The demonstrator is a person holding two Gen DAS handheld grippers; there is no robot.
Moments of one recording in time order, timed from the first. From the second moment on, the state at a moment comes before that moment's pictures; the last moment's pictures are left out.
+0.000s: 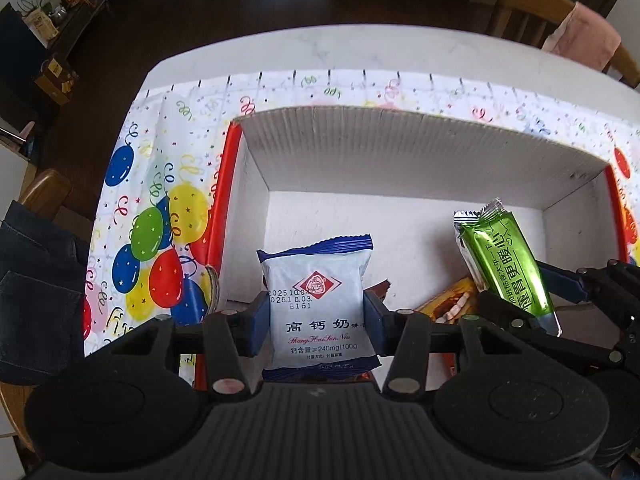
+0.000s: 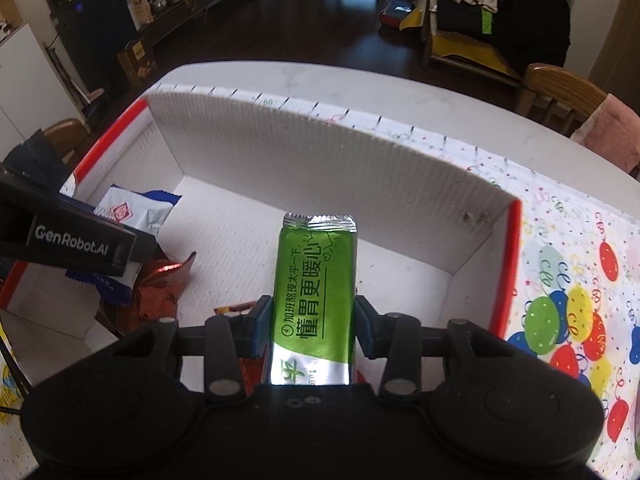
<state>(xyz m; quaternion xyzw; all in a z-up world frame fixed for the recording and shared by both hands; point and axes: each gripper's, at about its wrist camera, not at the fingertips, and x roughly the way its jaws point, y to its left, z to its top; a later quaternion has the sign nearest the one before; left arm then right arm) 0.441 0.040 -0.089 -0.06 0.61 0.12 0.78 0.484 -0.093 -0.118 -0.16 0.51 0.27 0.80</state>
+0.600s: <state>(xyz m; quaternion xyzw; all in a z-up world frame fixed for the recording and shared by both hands) 0.430 0.040 -0.084 -0.06 0.60 0.11 0.79 0.479 -0.103 -0.106 -0.14 0.51 0.27 0.81</state>
